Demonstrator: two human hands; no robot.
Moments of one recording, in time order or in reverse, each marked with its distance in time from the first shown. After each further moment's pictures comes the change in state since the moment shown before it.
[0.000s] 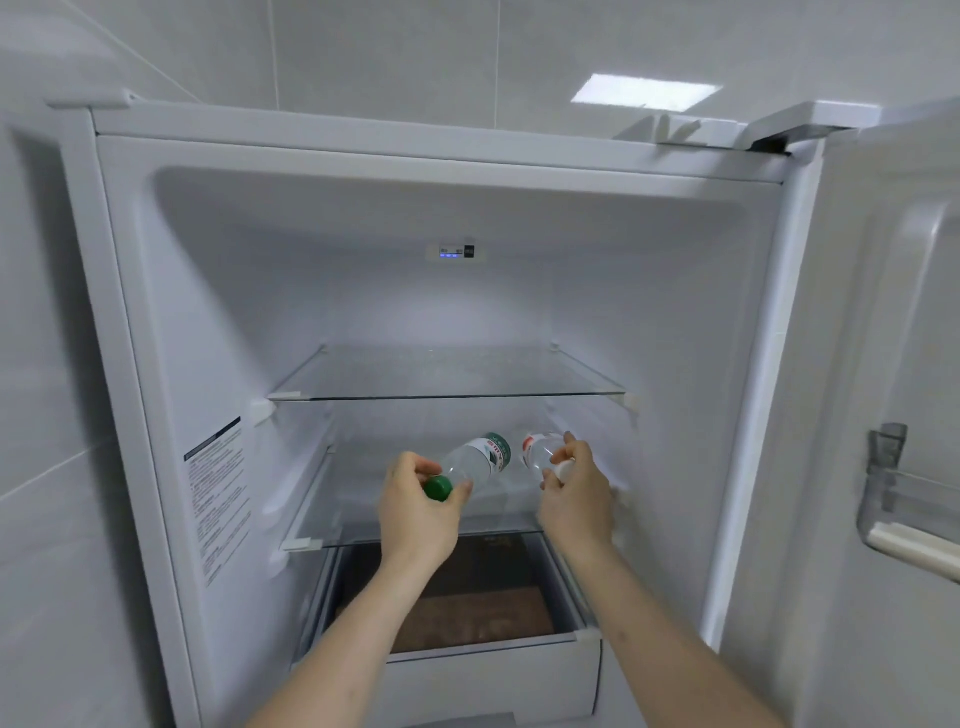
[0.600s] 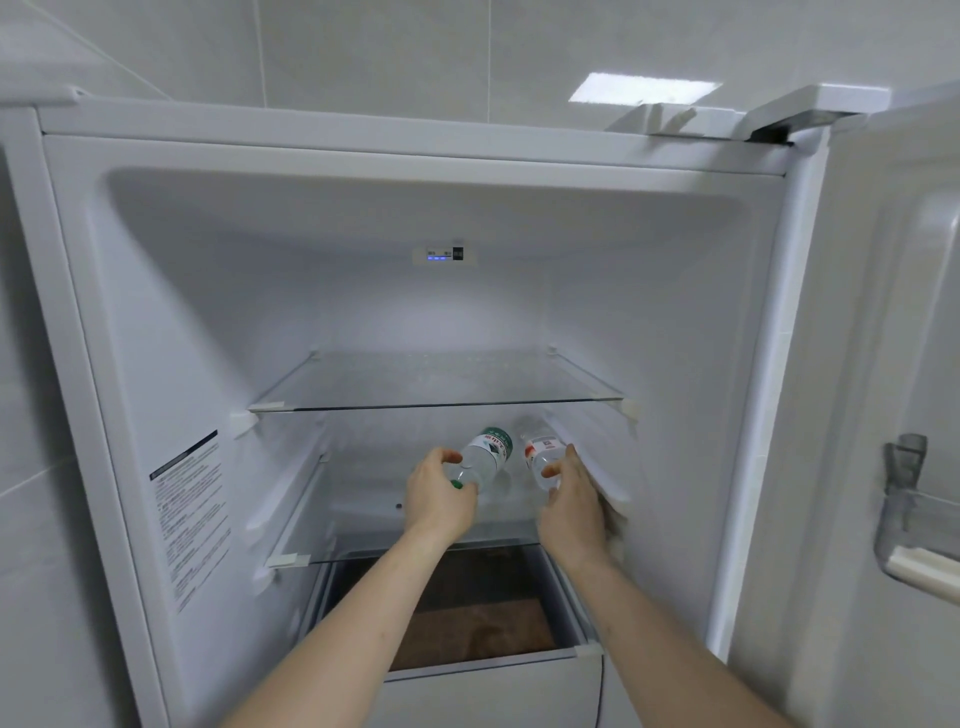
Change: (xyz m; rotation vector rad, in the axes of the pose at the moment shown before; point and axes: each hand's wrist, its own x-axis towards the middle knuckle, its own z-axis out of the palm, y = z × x) left_hand 0.041 0.001 0.044 0.122 -0.203 -0.113; right_hand 0.021 0.034 0.025 -0.065 -0.089 0.014
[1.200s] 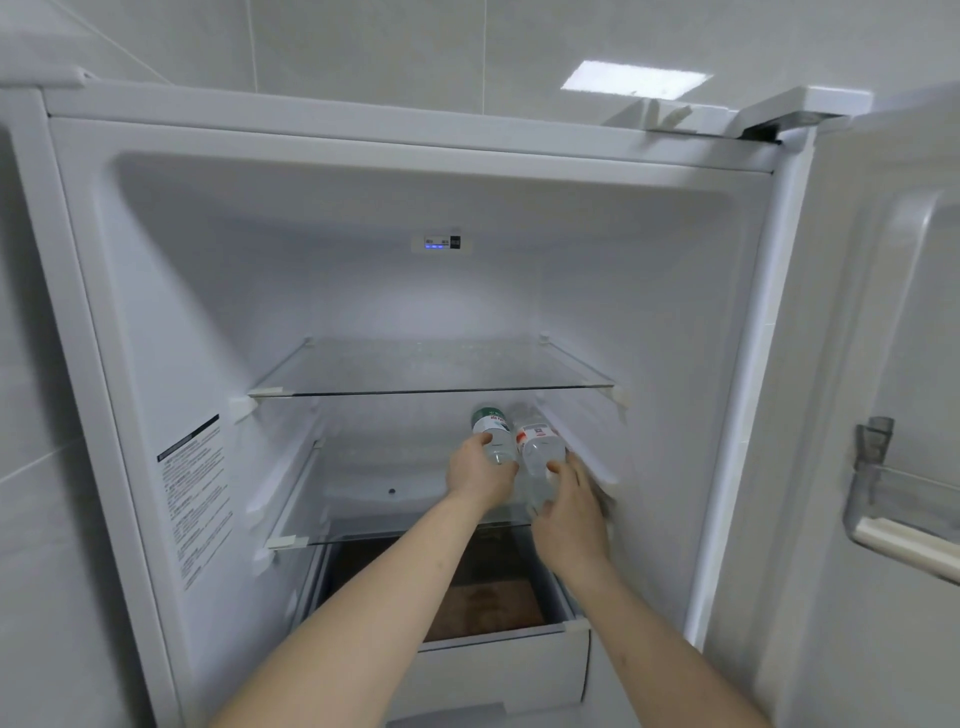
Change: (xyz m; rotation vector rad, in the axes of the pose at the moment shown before) left_hand 0.005 0.031 0.037 -0.043 -0.203 -0.041; right_hand -0.043 -0.009 -0.025 -0.039 -0.043 -0.054
